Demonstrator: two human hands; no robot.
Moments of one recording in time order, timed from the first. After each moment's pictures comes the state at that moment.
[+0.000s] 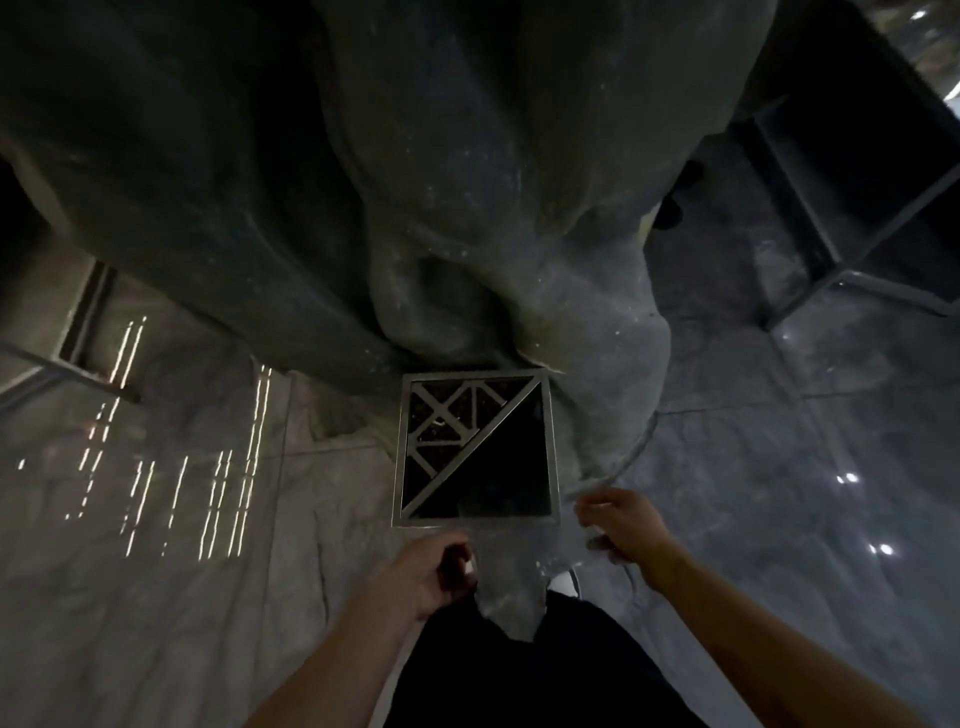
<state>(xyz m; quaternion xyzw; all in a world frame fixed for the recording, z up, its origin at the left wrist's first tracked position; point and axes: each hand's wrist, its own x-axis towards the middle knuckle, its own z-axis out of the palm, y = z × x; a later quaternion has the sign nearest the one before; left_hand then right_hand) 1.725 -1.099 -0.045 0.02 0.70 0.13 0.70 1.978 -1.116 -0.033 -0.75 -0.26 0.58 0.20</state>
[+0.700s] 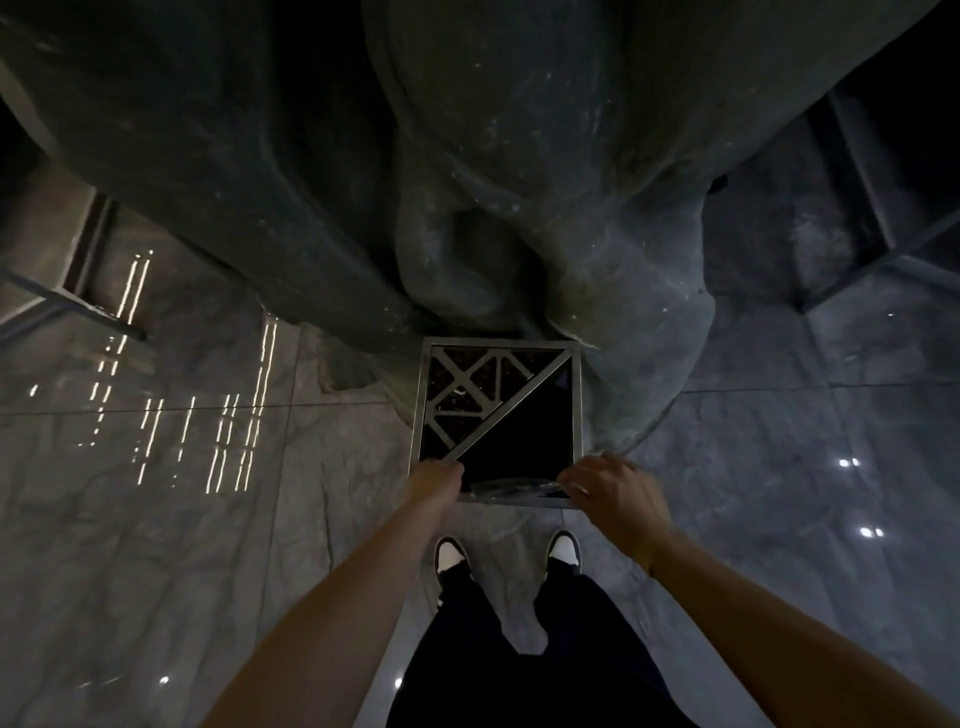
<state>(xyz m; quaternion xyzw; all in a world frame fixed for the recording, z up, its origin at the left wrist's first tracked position) 1.714 -1.039 -0.097 0.30 0.80 0.05 0.52 1.950 -1.091 -0.058 -0.61 -0.77 0.19 0.07</state>
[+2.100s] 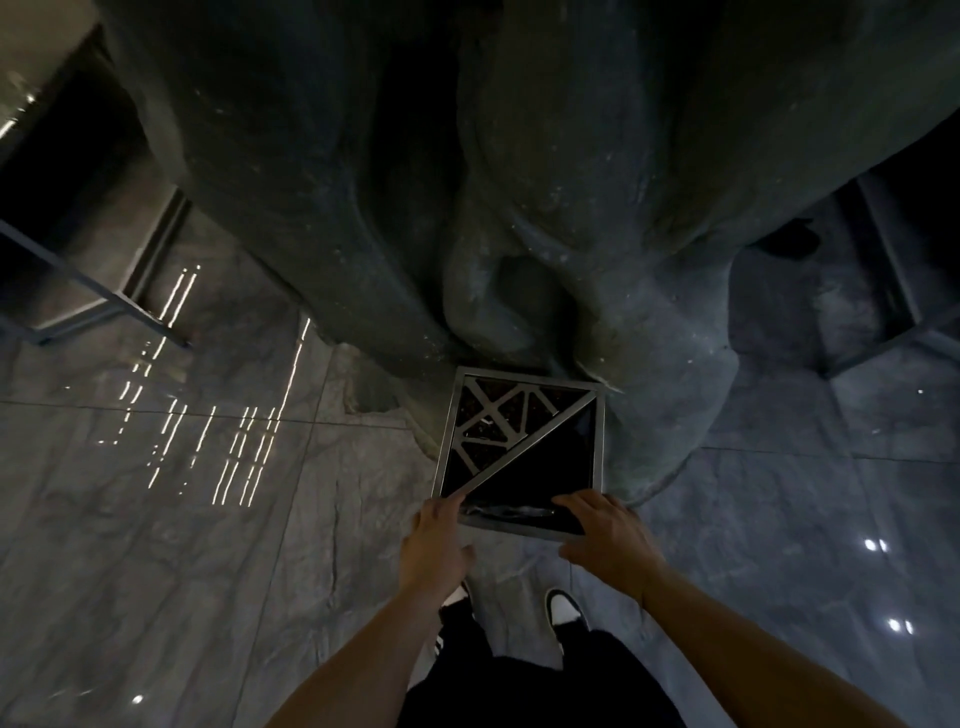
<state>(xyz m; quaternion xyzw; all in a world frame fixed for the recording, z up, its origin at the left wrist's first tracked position) 1.683 -1.102 -0.088 0.60 0.72 -0.02 0.34 1.930 -1.085 -0.078 -0.60 -0.73 0.31 -0.08</state>
